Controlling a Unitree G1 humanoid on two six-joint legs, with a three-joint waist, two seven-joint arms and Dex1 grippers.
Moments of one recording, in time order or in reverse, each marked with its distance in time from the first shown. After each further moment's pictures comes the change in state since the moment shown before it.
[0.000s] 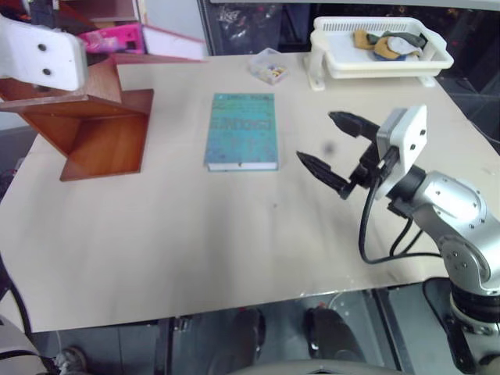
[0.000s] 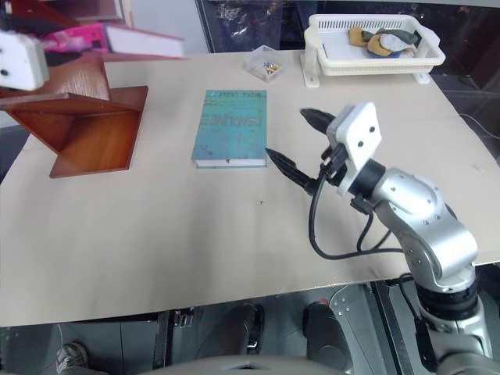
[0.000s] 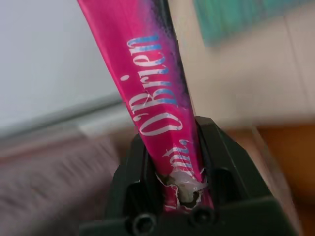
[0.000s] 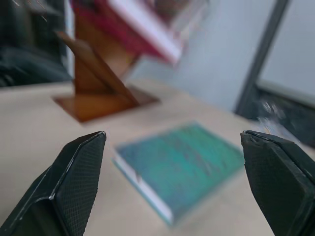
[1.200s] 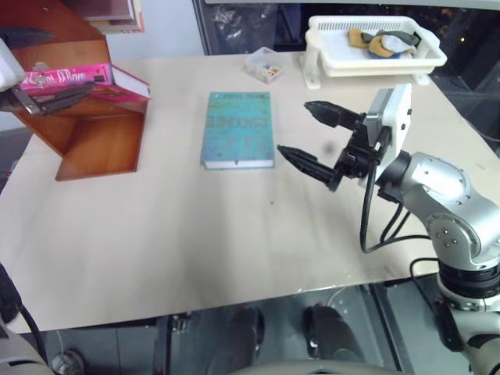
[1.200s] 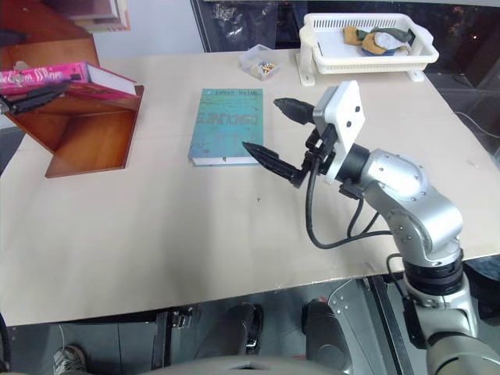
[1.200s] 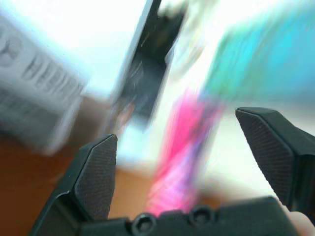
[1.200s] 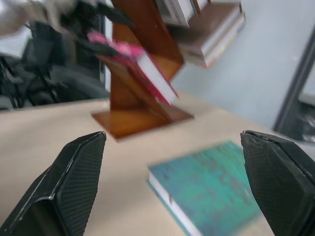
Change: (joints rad) left arm 0.483 -0.164 0.467 -0.314 -0.741 0.568 0.022; right arm -0.012 -0.045 0.025 0.095 0.045 0.020 0.094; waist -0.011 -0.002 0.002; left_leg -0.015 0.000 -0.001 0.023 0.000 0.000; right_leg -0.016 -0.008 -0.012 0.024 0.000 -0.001
